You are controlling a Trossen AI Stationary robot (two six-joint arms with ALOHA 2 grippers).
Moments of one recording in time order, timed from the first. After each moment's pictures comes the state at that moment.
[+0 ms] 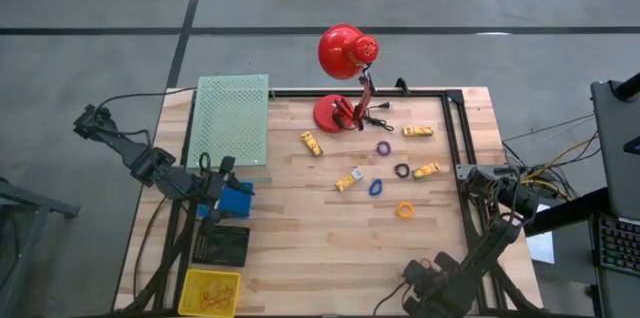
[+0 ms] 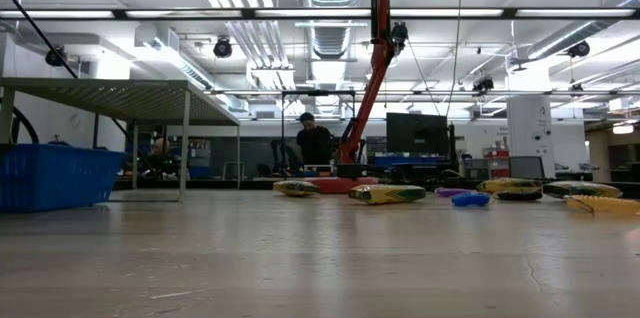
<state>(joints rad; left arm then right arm) -0.58 0.74 0.71 -0.42 -0.35 -0.16 1.00 2.02 1.35 -1.02 0.00 1.73</state>
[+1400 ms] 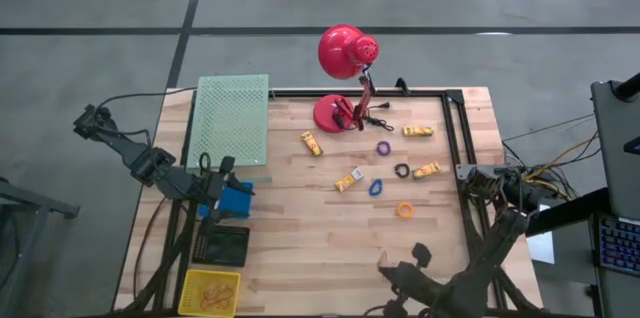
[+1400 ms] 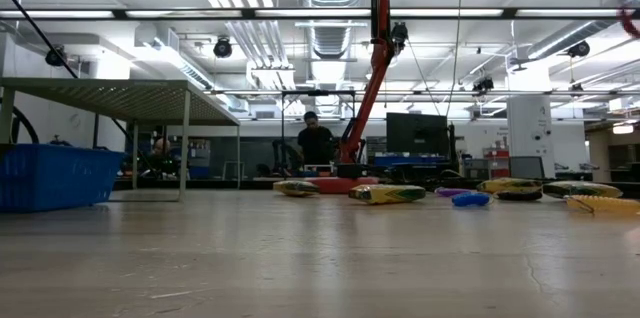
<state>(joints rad) -0.58 0.74 0.71 -0.42 -0.35 -0.16 0.99 1.97 1.58 -1.08 0.92 1.59</state>
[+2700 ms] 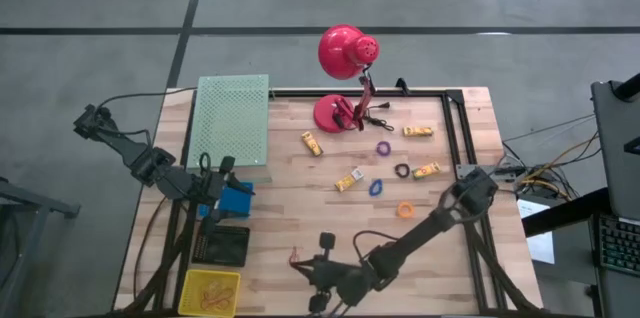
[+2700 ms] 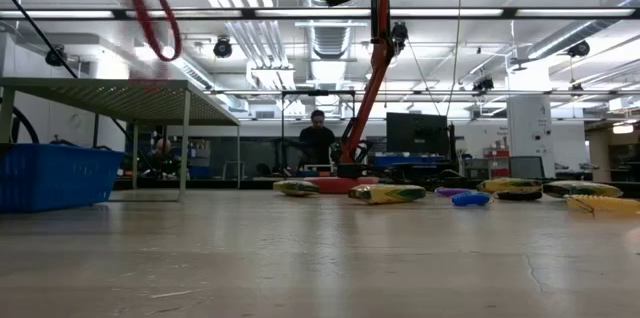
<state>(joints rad) -0.58 0.74 0.71 -0.42 -0.35 -0.16 0.62 2.24 1.50 0.43 0.78 0.12</state>
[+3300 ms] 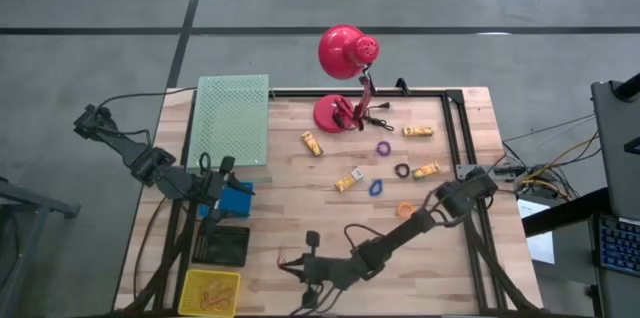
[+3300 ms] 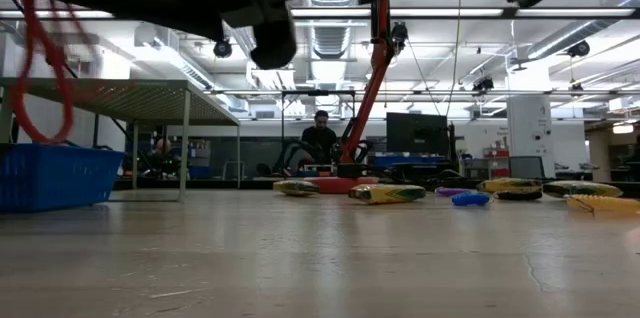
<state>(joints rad) -0.58 0.74 0.71 -0.42 -0.35 -0.16 0.54 2.35 1.50 0.69 0.58 0.10</state>
